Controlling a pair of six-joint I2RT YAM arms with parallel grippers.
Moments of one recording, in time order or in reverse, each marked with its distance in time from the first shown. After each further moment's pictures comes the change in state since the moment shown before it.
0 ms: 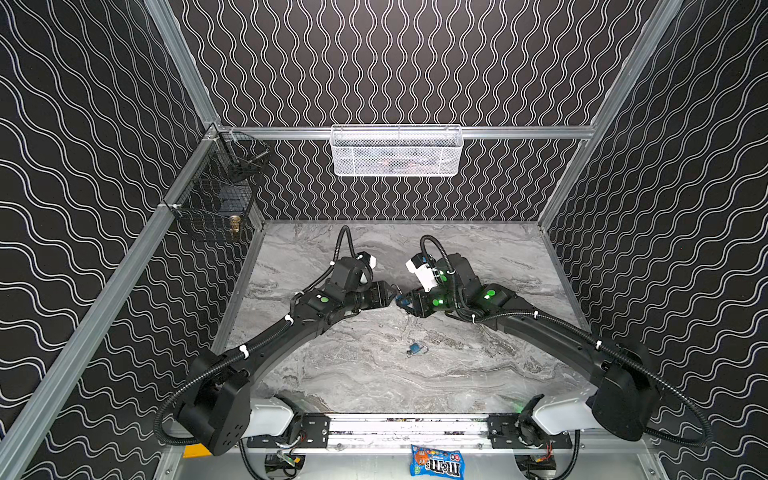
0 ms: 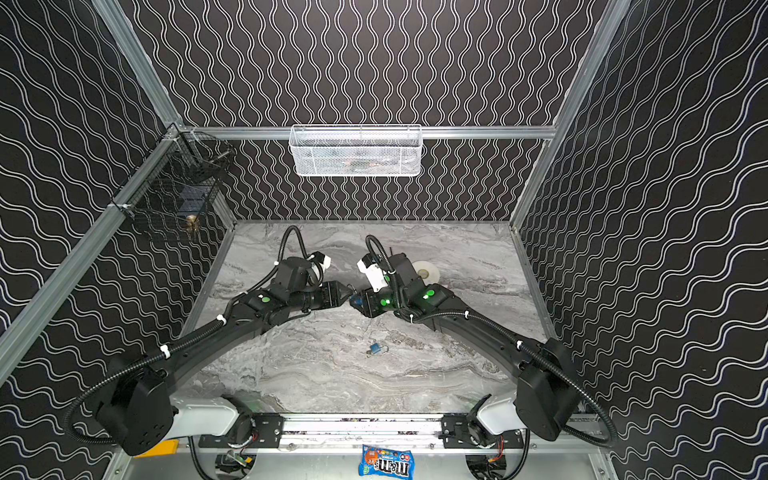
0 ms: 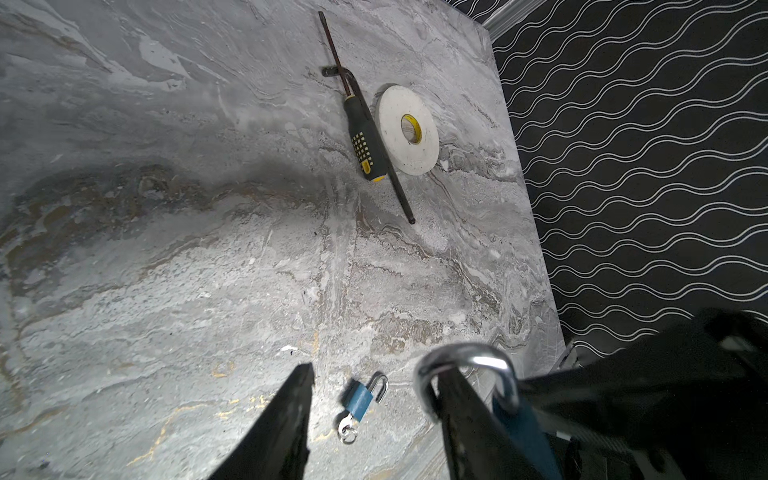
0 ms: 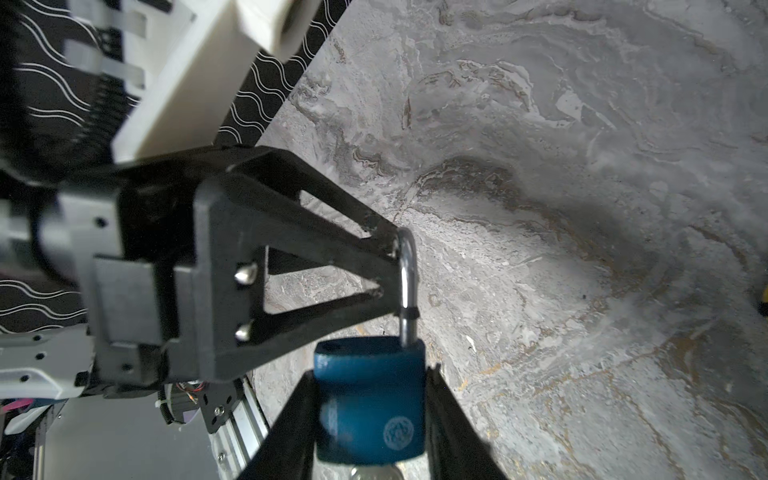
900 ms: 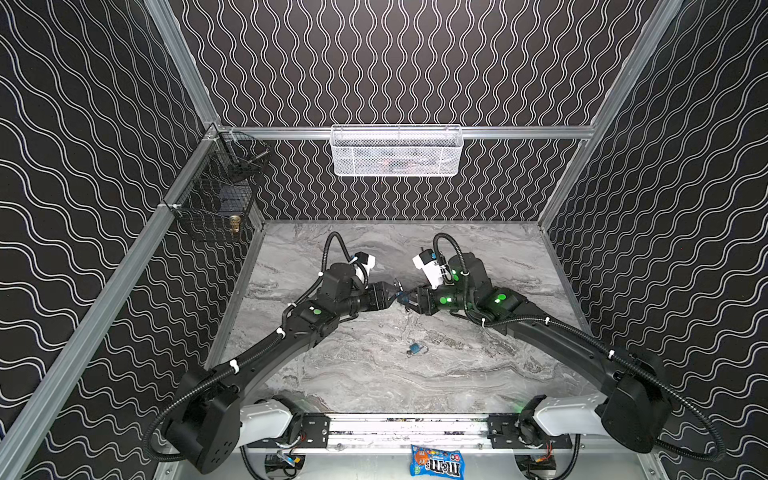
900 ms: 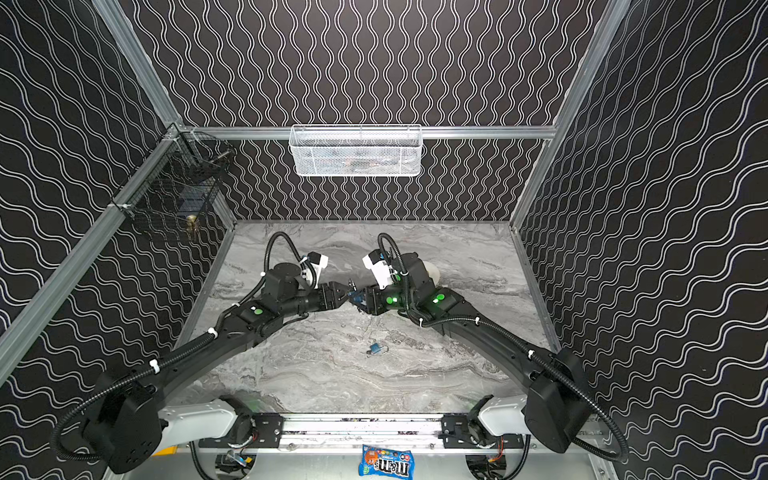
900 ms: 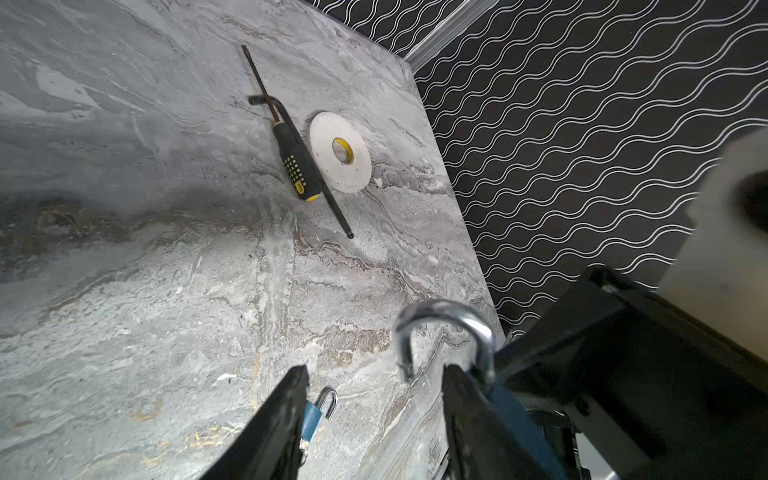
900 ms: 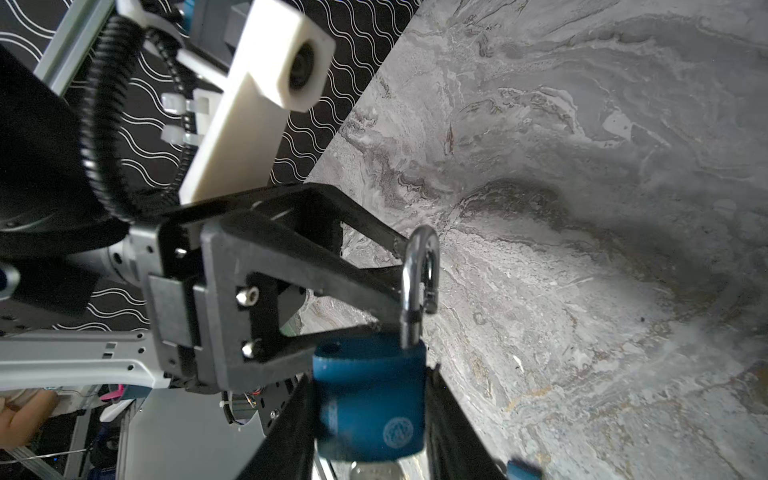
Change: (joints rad) left arm 0.013 -0.119 -0.119 0.199 0.109 -0.055; right arm -0.044 -0.072 -0.054 0.105 -0.117 0.100
